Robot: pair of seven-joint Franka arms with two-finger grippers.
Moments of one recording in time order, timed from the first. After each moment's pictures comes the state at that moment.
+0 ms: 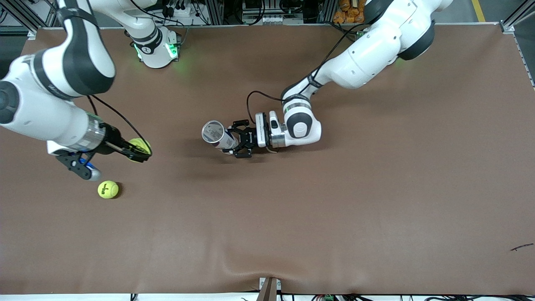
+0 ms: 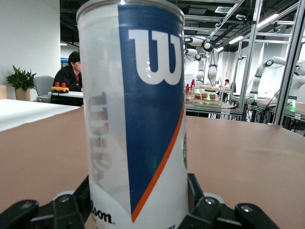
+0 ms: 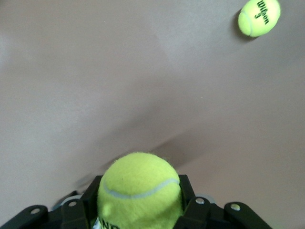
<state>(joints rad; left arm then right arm) -0.43 1.03 -0.50 -1.51 -2.08 2.33 2.75 0.16 0.24 0.03 -1.63 0.18 1.81 0.71</state>
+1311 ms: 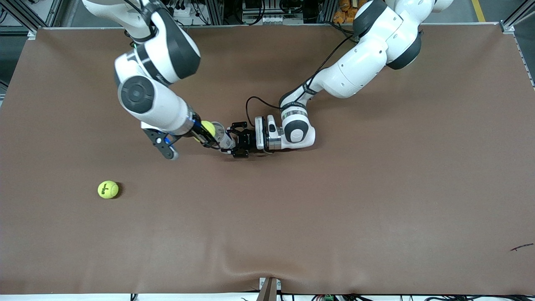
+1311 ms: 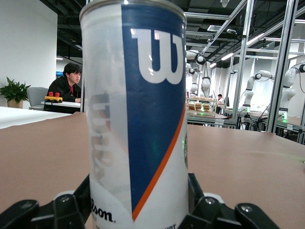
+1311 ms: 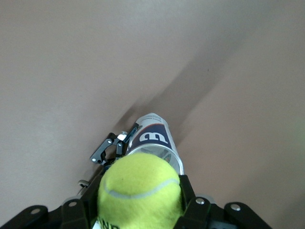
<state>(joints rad) -0.47 1.12 -0.45 -1.45 -2.09 2.20 2.79 0.46 0.32 0.03 -1.63 0.18 1.81 1.29</state>
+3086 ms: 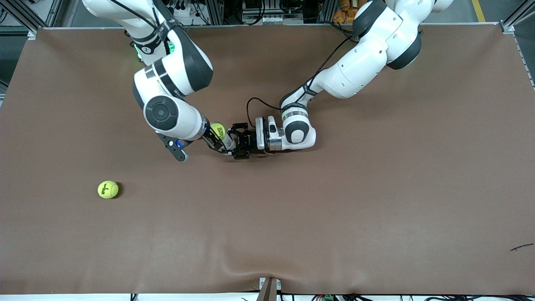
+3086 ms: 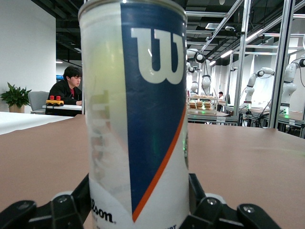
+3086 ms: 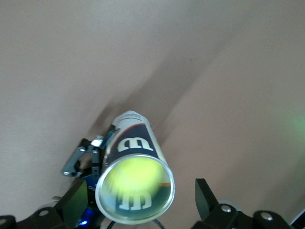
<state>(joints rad) -0.47 1.12 -0.44 -1.45 -2.09 2.19 2.81 0.48 0.37 0.01 -1.60 0.18 1.75 1.35</state>
